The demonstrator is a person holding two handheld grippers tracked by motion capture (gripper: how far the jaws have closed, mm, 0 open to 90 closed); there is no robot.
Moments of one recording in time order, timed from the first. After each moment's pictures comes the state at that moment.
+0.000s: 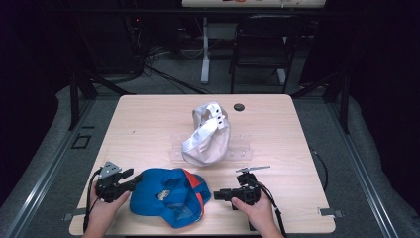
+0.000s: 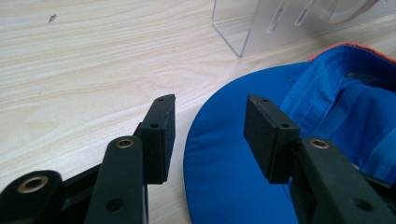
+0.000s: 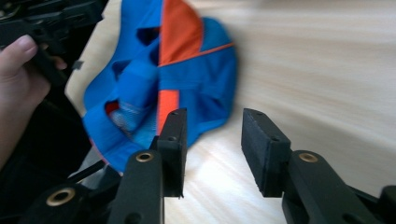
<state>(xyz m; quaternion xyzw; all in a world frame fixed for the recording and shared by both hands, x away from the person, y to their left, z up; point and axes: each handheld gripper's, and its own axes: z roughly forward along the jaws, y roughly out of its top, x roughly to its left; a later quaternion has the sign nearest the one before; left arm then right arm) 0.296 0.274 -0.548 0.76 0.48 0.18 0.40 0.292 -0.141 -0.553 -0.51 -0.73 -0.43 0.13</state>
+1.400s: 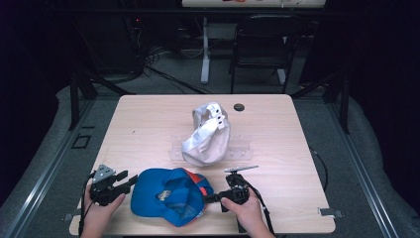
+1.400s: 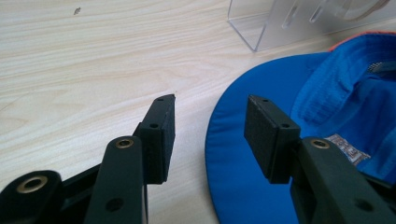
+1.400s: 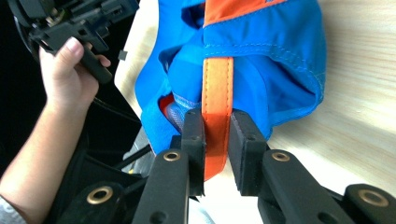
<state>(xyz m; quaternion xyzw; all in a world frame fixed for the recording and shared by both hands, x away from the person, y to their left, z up) 0.290 0.284 -0.550 0.75 0.49 0.20 0.40 0.294 -0.116 -0.553 -0.52 -0.71 -0.42 0.23</state>
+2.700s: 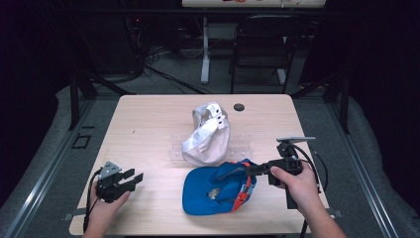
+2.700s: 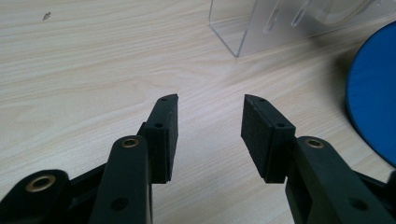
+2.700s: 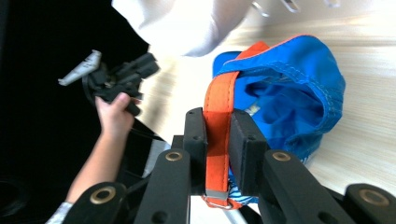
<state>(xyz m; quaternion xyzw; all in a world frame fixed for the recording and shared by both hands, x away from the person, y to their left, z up) 0.298 0.274 -0.550 0.76 0.48 0.18 0.41 0.313 -0.229 -0.442 -0.59 -0.66 -0.42 0.22</state>
